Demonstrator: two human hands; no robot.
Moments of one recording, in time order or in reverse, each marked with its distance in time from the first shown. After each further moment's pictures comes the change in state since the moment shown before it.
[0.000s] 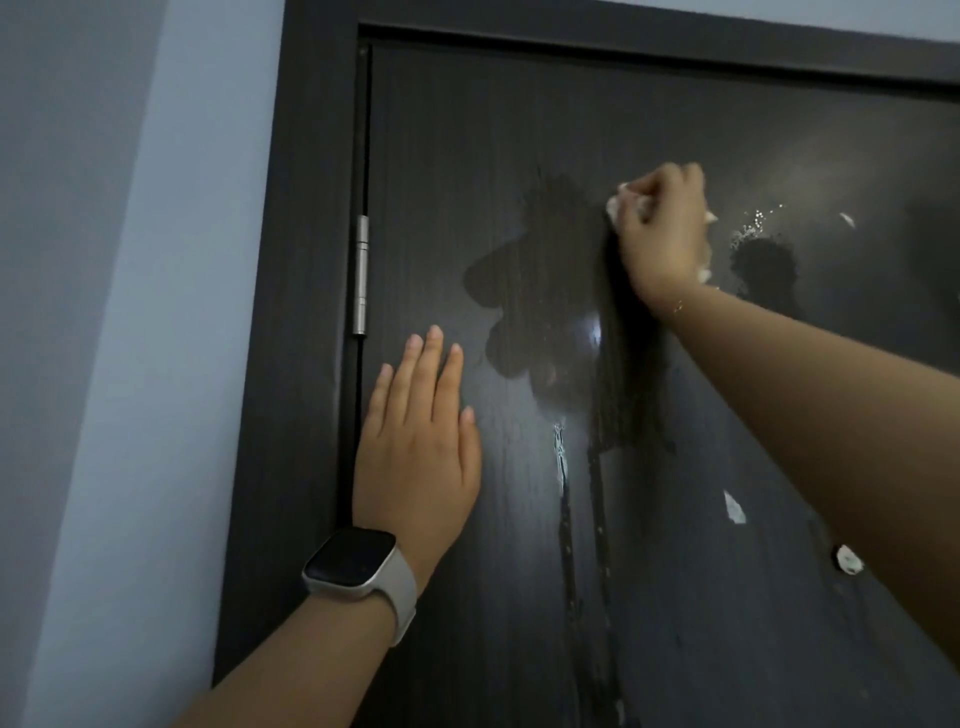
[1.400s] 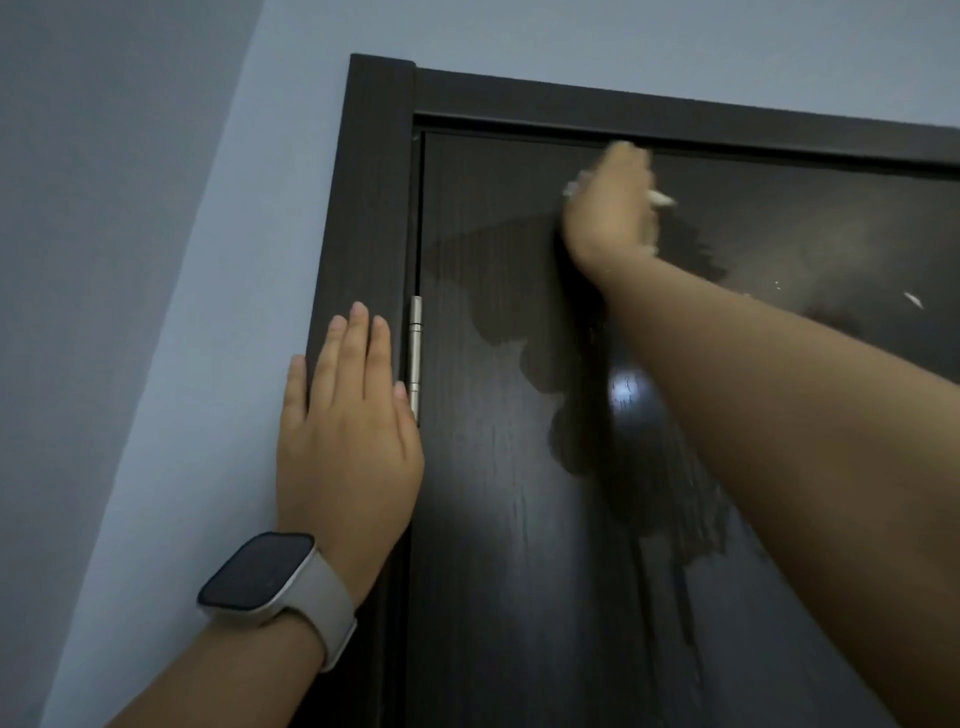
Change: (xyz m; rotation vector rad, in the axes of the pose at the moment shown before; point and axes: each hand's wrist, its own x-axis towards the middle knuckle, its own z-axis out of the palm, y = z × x) left_hand 0.068 -0.081 -0.025 0.151 0.125 -0.107; right_hand 0.073 -0.100 0.075 -0.239 0.035 0.028
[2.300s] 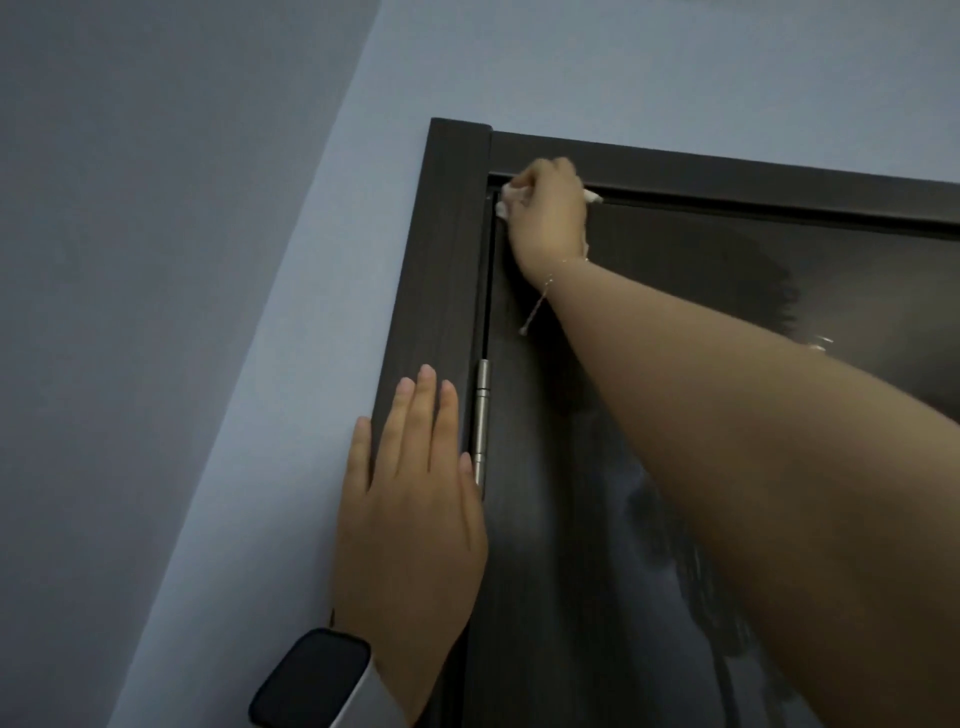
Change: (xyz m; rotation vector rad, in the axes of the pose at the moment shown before) left_hand 0.002 0.000 0.001 0.014 -0.008 -0.015; right_hand 0.021 -0.106 0.057 0.422 -0.087 -0.291
